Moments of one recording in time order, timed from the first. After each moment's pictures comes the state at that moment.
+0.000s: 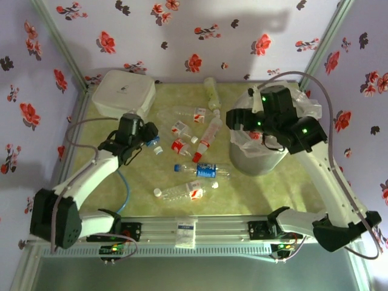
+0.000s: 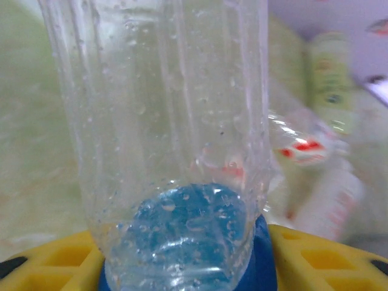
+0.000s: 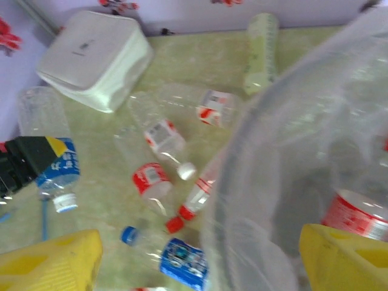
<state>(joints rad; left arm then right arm) -0.43 1.22 0.86 -0.28 -0.06 -0.76 0.51 1.21 1.55 -0.98 -0.10 0.38</state>
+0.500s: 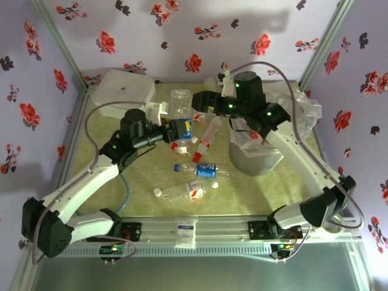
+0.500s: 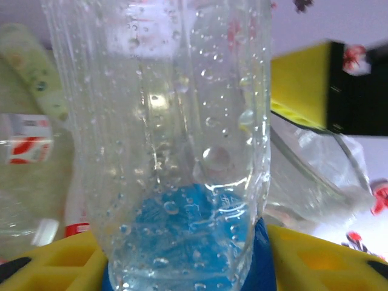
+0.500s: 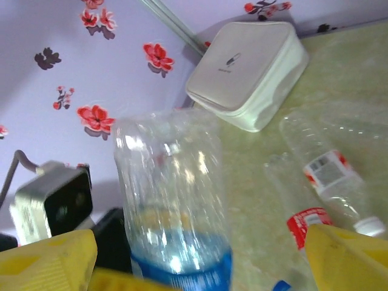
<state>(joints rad) -0.64 1.17 0.96 -0.04 0.37 -0.55 0.58 1.44 1.55 -0.53 -0.45 0.64</state>
